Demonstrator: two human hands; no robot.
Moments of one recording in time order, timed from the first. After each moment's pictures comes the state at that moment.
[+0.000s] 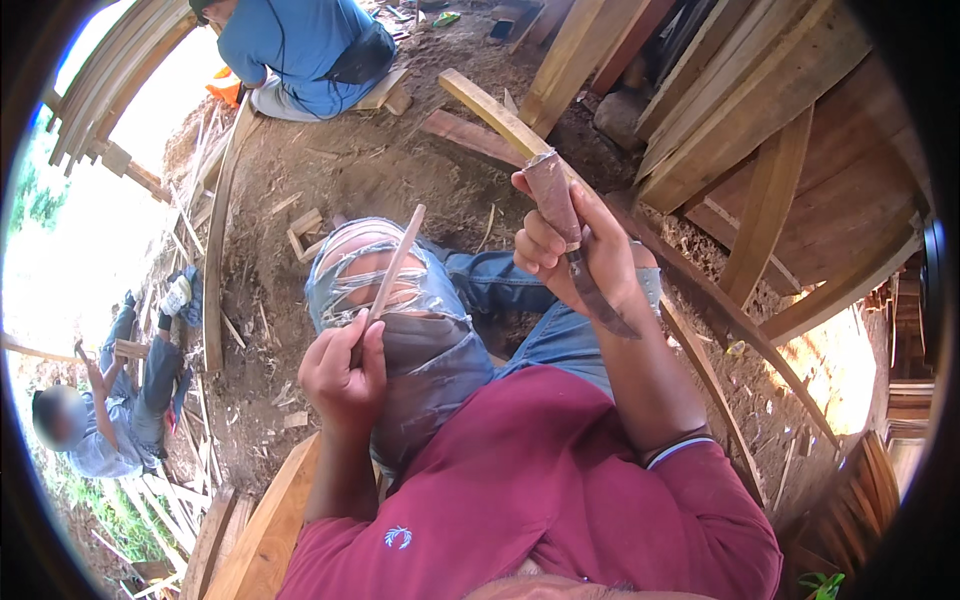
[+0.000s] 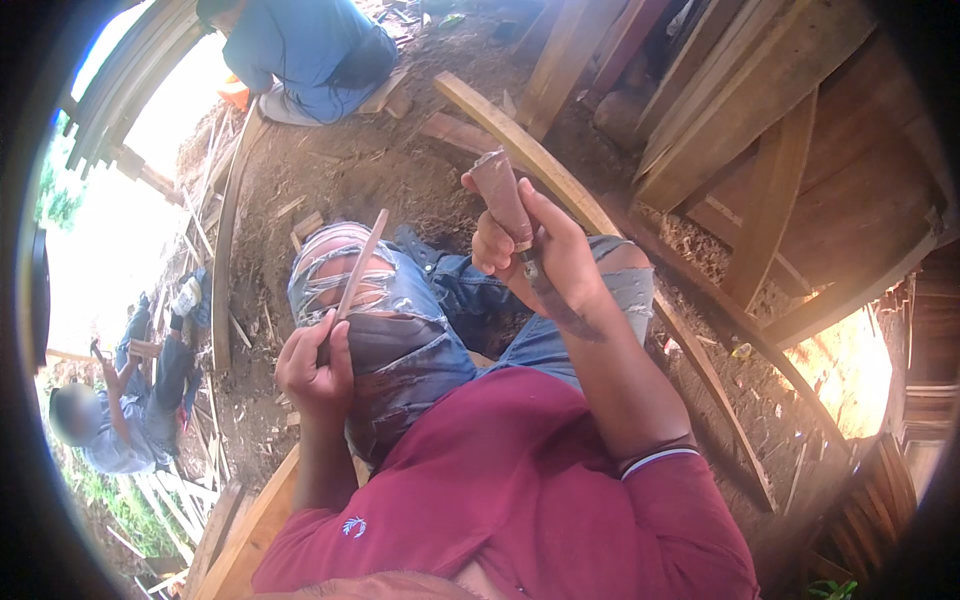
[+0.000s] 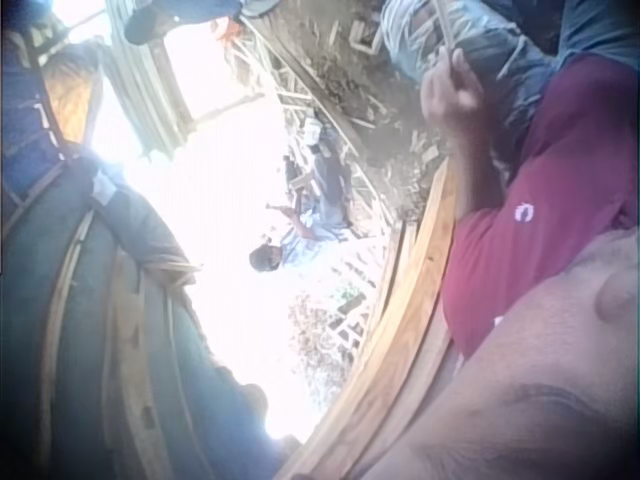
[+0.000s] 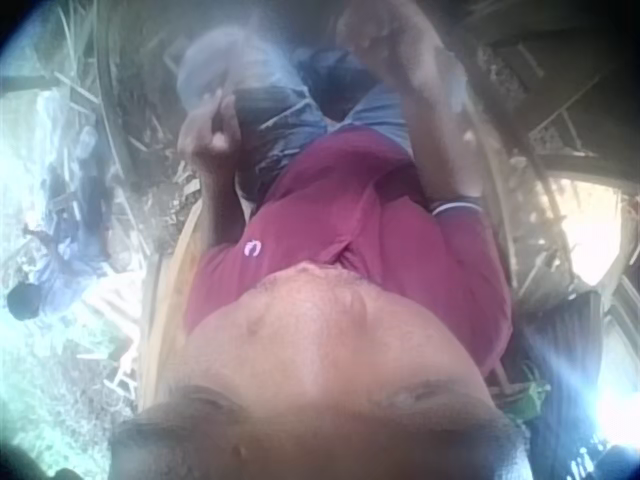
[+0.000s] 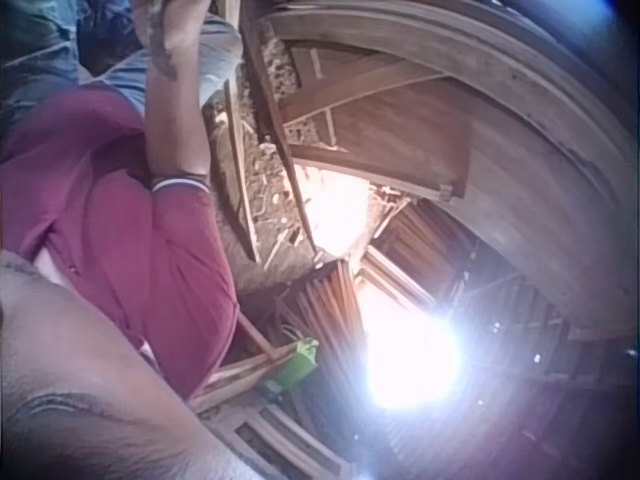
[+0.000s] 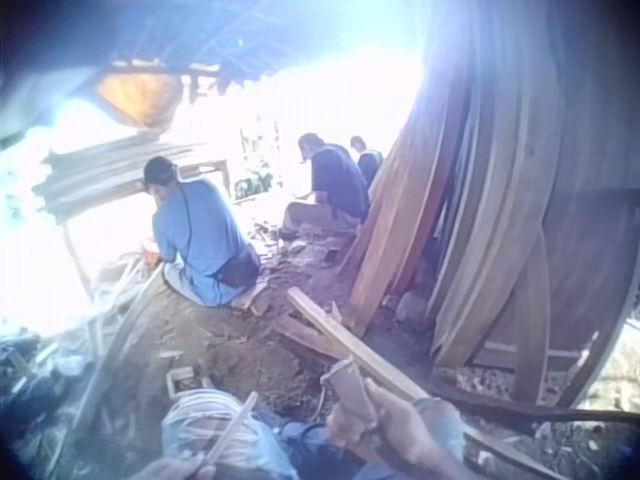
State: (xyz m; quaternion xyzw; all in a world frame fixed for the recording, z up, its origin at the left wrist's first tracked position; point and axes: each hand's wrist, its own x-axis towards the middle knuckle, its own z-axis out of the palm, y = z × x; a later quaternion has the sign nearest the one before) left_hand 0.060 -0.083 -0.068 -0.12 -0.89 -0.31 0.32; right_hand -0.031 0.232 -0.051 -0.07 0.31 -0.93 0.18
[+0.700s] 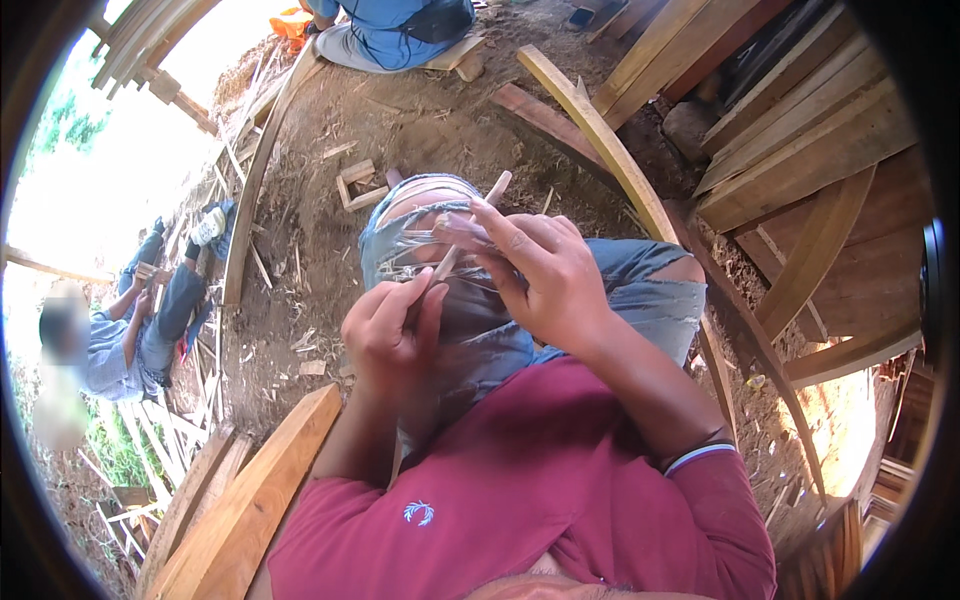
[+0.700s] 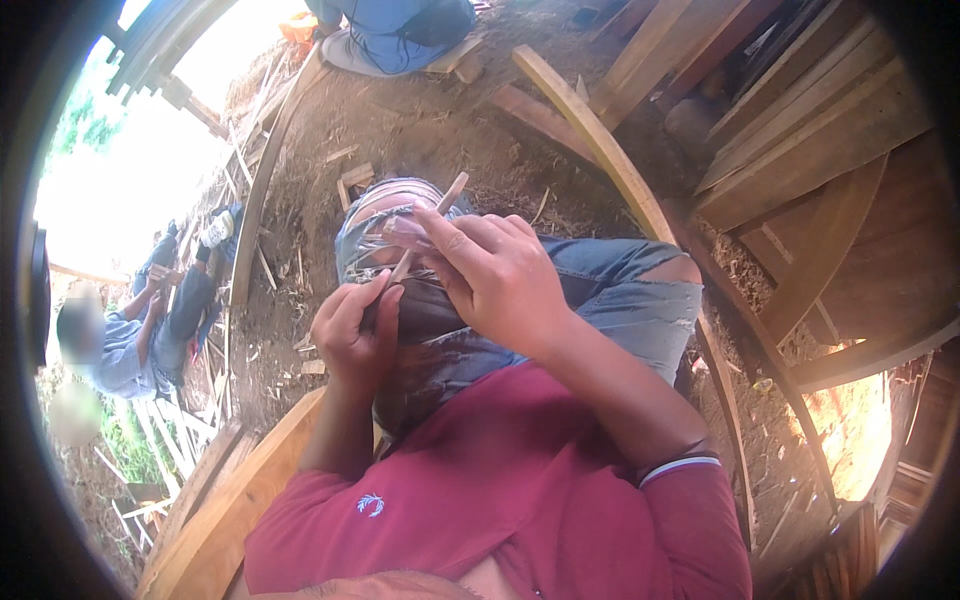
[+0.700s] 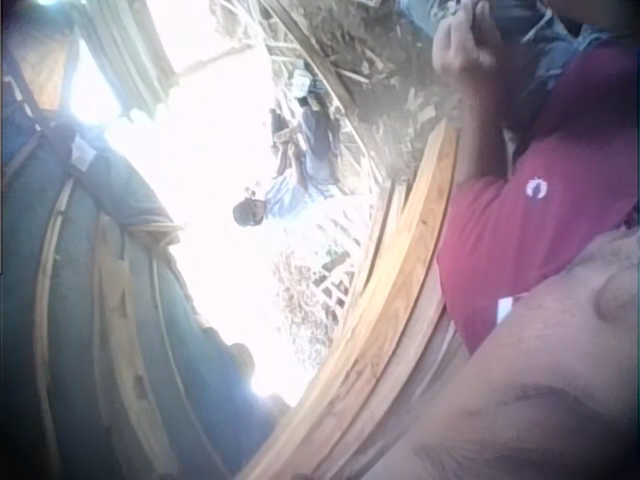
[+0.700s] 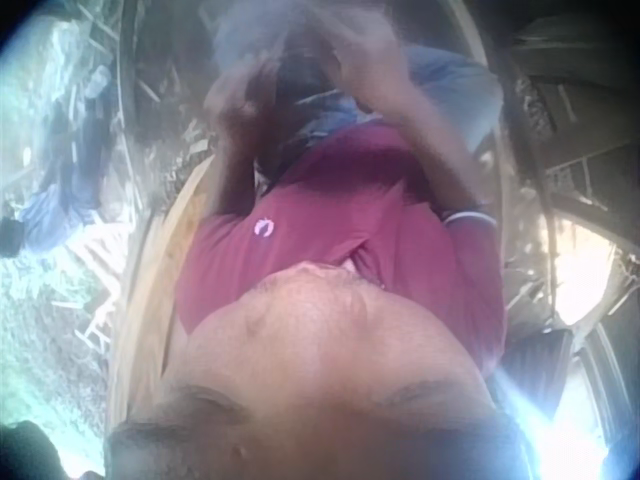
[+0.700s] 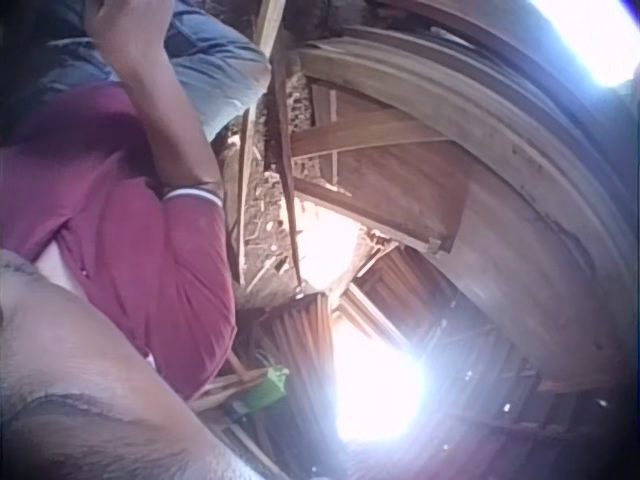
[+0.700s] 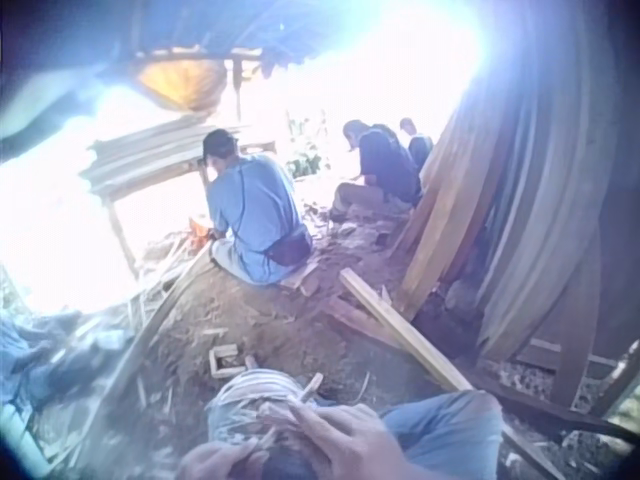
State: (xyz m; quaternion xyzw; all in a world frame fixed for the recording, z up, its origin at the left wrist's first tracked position) left_hand 0.063 -0.083 -0.069 -0.10 -0.89 -0.32 0.32; right_hand -0.007 0.134 -0.053 -0.31 0.82 -0.43 -0.20
